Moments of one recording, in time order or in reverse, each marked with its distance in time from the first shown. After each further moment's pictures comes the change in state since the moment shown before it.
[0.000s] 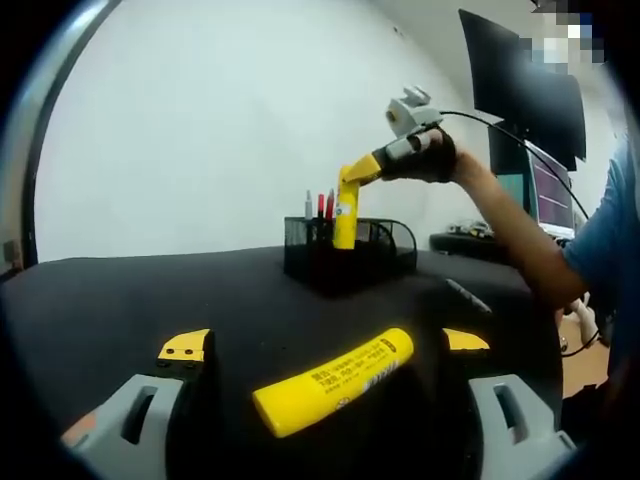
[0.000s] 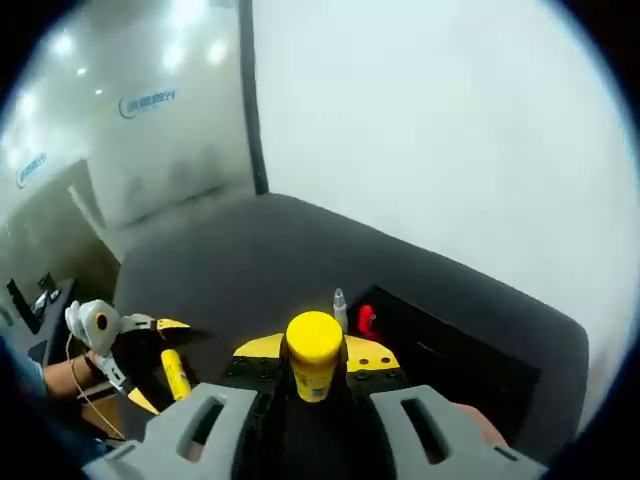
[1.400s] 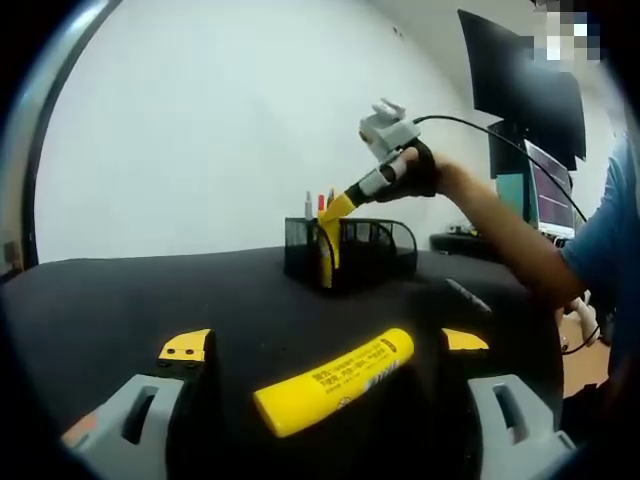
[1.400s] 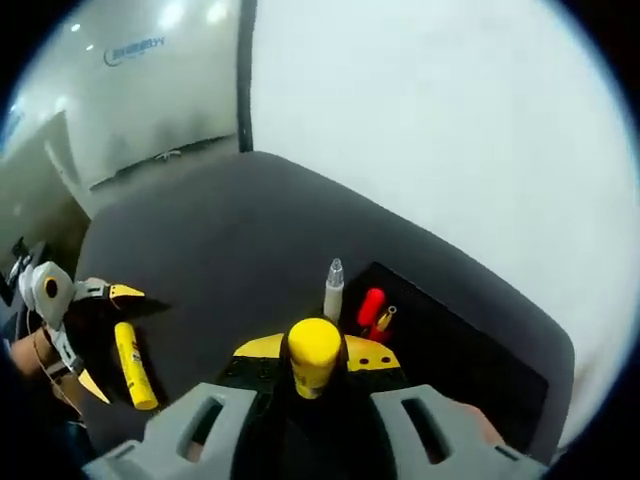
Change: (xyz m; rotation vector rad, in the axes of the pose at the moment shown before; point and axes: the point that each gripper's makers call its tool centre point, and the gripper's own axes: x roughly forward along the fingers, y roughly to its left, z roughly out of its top) left arm -0.001 0.001 0.001 0.002 -0.004 0.003; right arm 0.035 -0.013 -0.010 -0.086 0.085 -0.036
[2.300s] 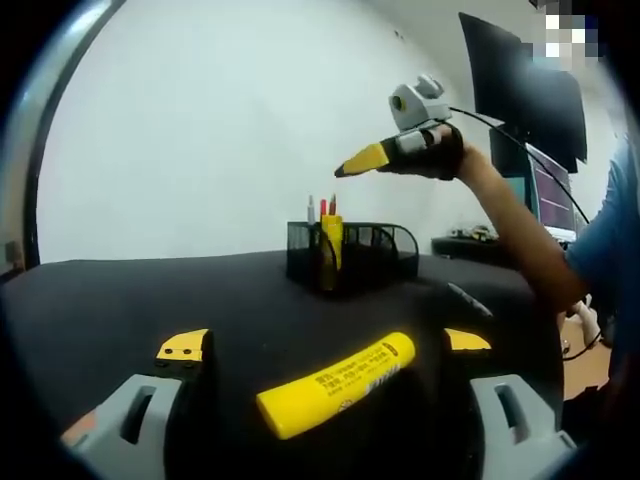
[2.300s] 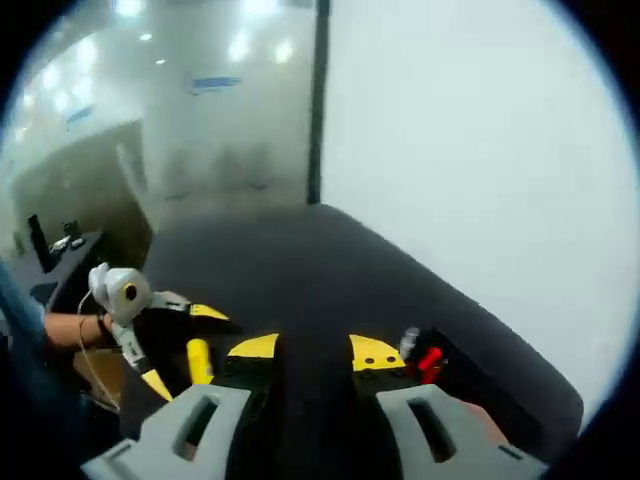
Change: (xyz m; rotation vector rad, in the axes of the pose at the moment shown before) left arm -0.001 0.002 0.003 -0.004 -0.017 0.011; right arm -0.045 0.094 0.035 -0.203 -0.174 0.294
